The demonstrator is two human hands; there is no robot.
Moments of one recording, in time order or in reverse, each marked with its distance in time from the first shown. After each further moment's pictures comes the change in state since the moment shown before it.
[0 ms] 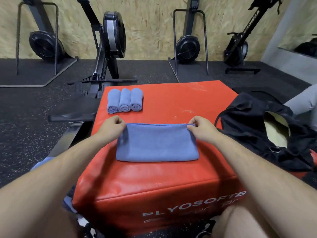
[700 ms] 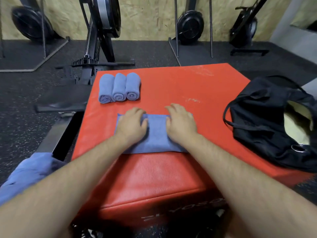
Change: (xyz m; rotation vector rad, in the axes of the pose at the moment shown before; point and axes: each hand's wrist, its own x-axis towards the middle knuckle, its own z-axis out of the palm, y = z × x) left_hand 0.028 0.000 0.091 0.419 0.023 0.410; right_hand 0.026 -0.041 0.089 -0.387 0.160 -0.258
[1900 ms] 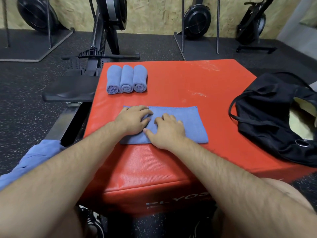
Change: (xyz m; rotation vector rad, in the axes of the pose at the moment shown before) left_hand -0.009 -0.027 -0.015 0.136 -0.266 0.149; right_hand -0.040 -0.067 0.007 -0.126 -0.305 0.003
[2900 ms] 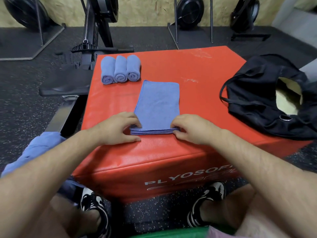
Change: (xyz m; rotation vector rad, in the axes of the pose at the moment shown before) left_hand -0.095 0.007 -0.020 -0.227 -0.092 0.360; right_hand -0.068 0.099 -0.018 0.124 -0.021 -0.542
